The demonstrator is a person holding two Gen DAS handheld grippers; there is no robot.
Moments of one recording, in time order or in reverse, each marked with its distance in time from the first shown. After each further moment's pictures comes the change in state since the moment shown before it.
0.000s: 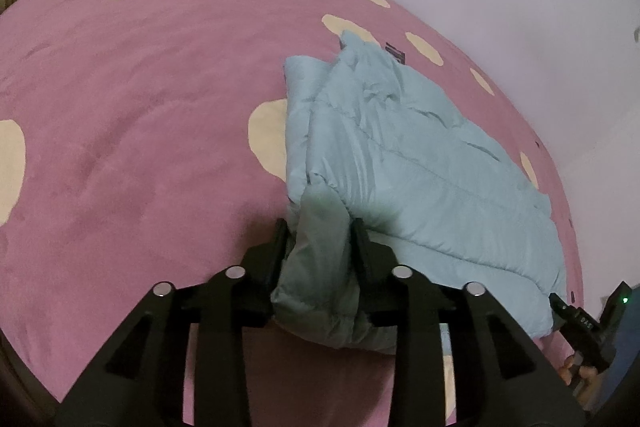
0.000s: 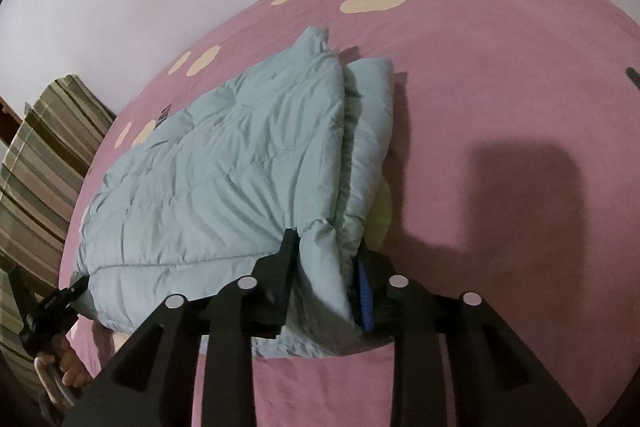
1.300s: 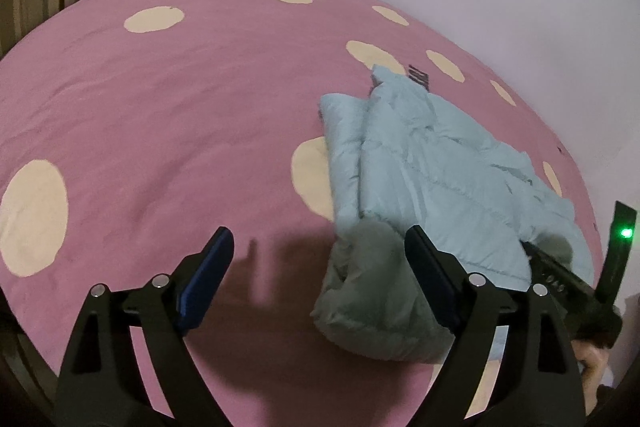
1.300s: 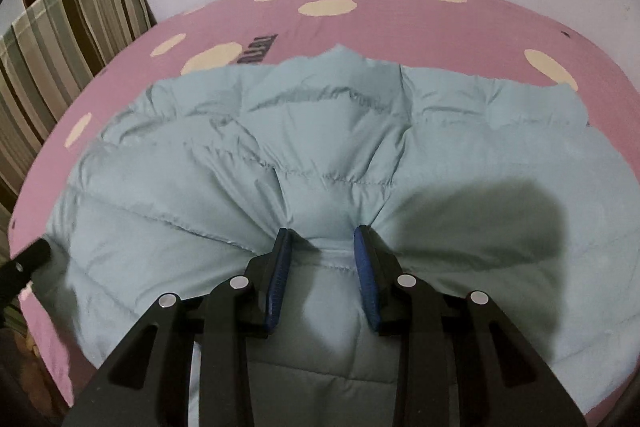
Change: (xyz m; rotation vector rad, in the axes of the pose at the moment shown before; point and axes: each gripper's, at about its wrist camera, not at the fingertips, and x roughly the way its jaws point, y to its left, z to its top) left arm -0.013 0.013 0.018 0.042 -0.051 0.090; right arm 0.090 0.201 -0.015 -0.399 0.046 -0.066
